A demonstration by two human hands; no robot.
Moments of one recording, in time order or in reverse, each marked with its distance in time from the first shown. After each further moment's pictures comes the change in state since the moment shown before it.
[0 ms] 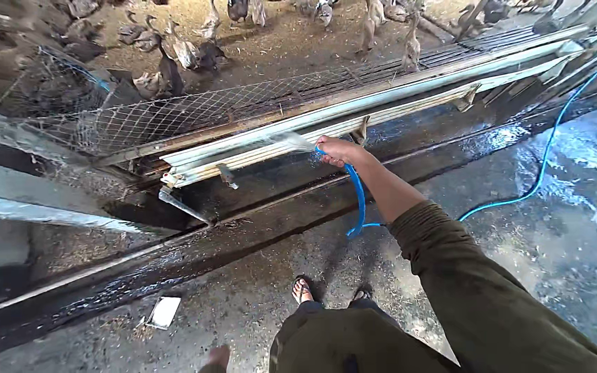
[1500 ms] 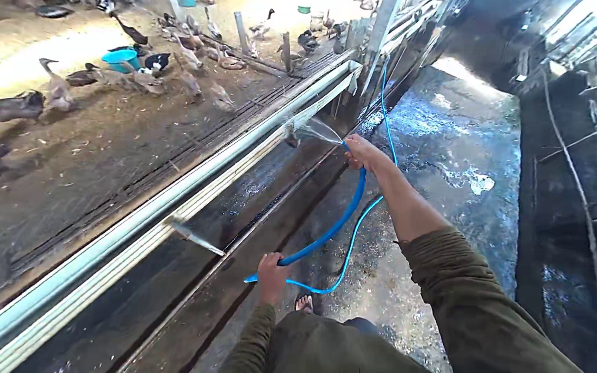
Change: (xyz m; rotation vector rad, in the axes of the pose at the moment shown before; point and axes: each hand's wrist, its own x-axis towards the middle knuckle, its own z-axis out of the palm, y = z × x) left_hand -0.375 0.857 0.383 0.097 0.193 1.443; right_hand -0.214 0.504 -0.679 0.608 0.751 0.092
